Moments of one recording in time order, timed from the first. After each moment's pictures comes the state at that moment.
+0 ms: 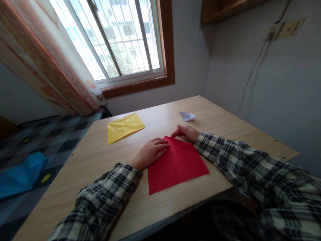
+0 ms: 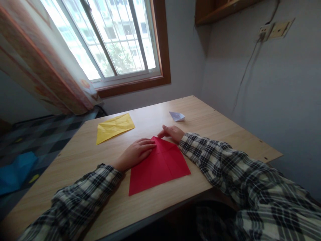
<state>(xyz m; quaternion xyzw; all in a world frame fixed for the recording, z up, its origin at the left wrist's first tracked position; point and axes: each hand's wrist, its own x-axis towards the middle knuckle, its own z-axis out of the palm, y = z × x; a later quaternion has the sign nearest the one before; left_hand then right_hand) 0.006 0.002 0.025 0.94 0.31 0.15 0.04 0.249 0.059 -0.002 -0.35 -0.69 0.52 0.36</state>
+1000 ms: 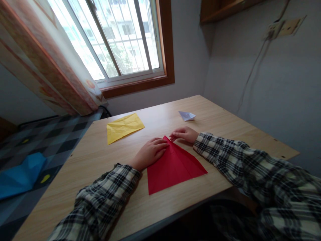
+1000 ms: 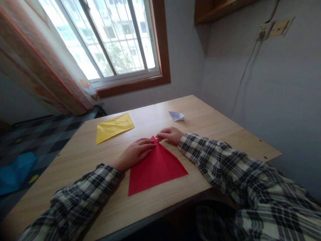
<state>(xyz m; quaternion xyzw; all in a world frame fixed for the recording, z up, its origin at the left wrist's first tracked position) 0.005 0.004 0.023 0.94 0.30 0.16 0.04 0.244 0.062 -0.008 -0.28 -0.70 0.55 0.36</state>
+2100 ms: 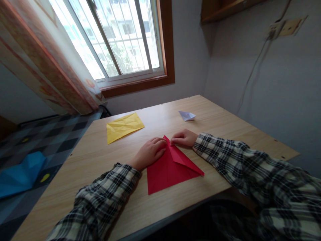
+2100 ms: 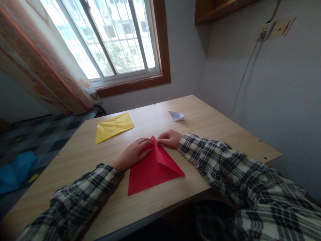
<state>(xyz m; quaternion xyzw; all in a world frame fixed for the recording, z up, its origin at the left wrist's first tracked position) 0.008 0.000 0.027 0.93 0.33 0.15 0.05 0.245 0.050 0.000 -0.28 -0.83 0.39 0.27</state>
